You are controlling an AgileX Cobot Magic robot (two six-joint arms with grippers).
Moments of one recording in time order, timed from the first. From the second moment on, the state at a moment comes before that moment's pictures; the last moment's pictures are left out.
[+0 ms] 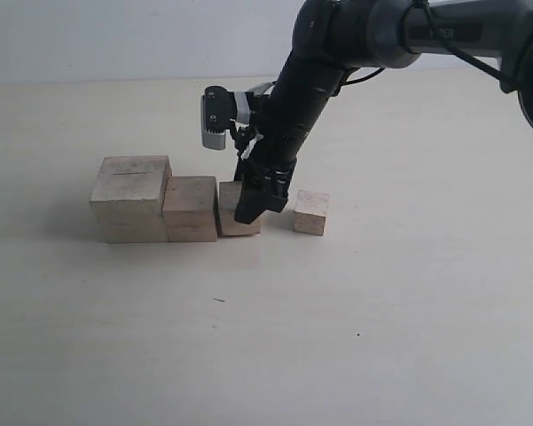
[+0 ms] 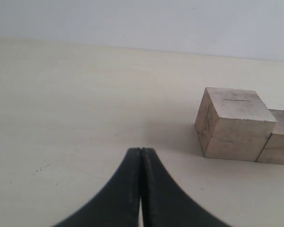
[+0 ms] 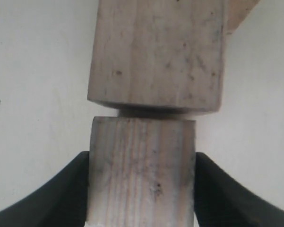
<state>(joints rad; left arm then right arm) 0.00 0.01 0.00 -0.13 0.37 0.05 0.64 2.32 -1.79 0.51 1.08 -1.35</state>
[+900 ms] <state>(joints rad) 0.00 0.01 0.00 -0.13 0.37 0.05 0.64 2.34 -1.79 0.56 1.08 -1.28</state>
